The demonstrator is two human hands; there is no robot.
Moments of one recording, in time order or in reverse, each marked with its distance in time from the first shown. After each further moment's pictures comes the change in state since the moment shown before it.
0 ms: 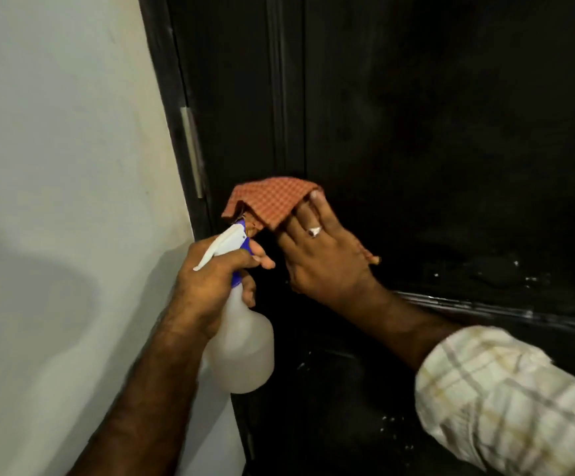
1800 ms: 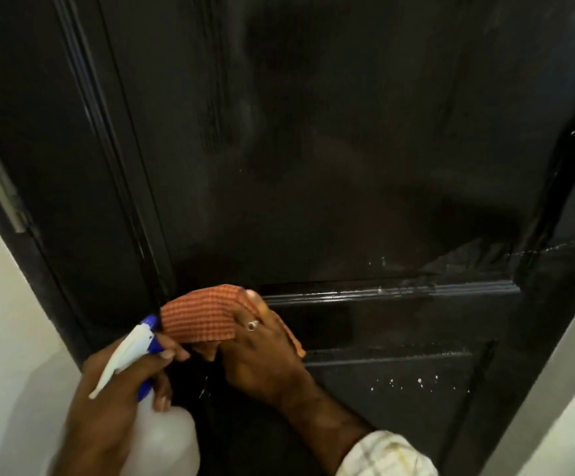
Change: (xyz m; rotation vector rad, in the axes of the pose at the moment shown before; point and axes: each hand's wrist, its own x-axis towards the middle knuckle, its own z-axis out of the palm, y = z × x) left_hand -0.029 -0.124 0.023 -0.029 -0.121 -0.211; right_hand -0.148 -0.023 0.025 0.429 0.028 0.224
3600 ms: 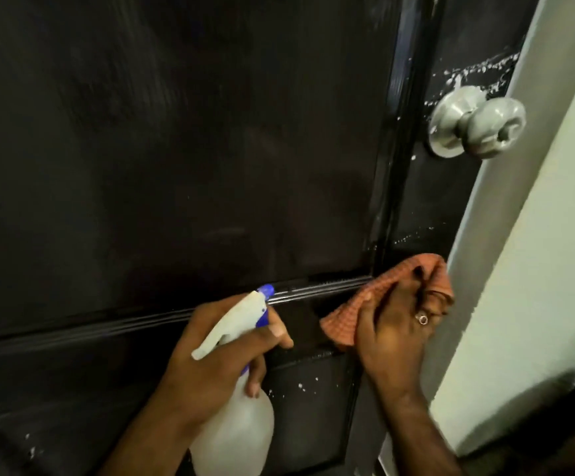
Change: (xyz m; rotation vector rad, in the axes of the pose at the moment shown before) left_hand -0.050 0.074 0.317 0.013 -0.521 0.105; right_hand -0.203 0.216 -0.182 -0.423 0.279 1.094
